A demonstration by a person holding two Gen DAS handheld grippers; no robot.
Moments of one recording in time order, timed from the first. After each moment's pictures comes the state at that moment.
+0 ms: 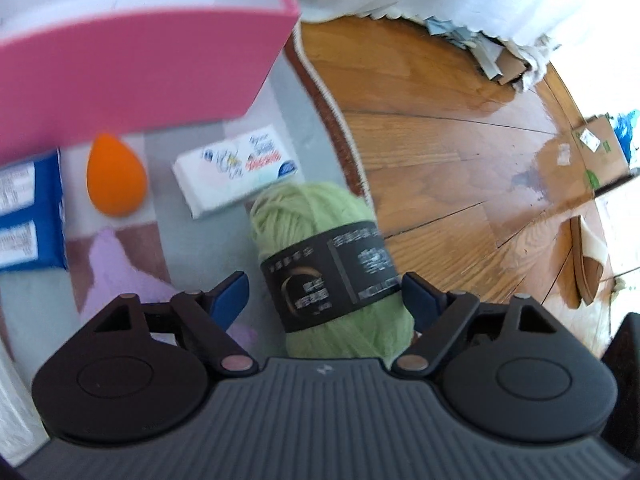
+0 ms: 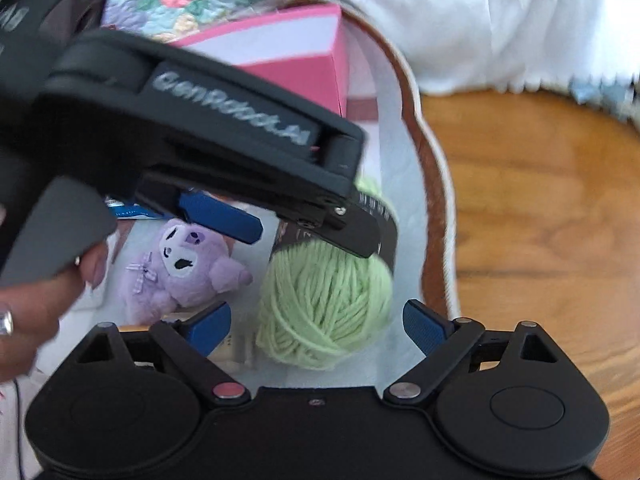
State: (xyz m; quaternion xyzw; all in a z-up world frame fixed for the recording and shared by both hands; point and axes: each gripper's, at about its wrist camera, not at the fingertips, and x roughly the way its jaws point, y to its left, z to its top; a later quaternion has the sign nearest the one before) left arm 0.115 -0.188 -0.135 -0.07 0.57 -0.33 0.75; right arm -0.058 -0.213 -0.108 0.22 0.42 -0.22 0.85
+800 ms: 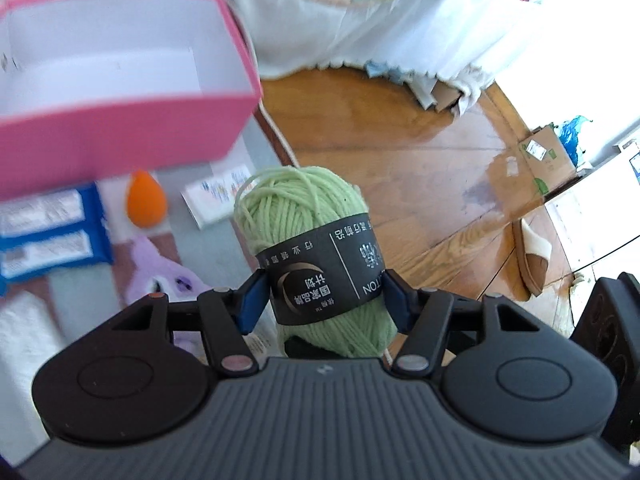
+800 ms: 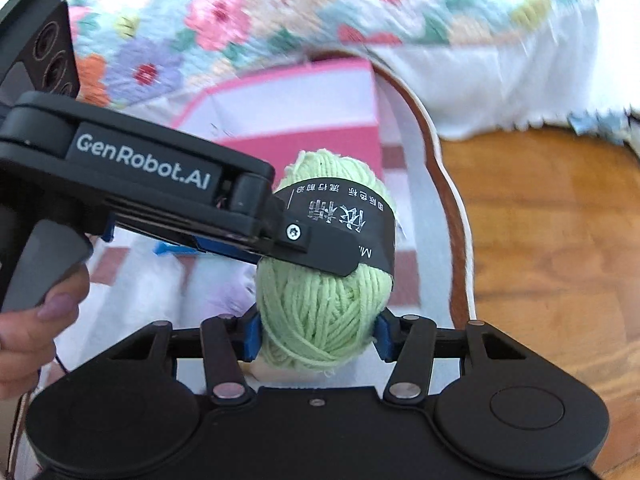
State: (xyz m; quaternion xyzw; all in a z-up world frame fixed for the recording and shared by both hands) left arm 0.084 -0.117 -0.042 -0.09 0.51 -0.40 0.76; right arm -0.058 -0.165 -0.026 0.18 0.36 -0.20 0.89
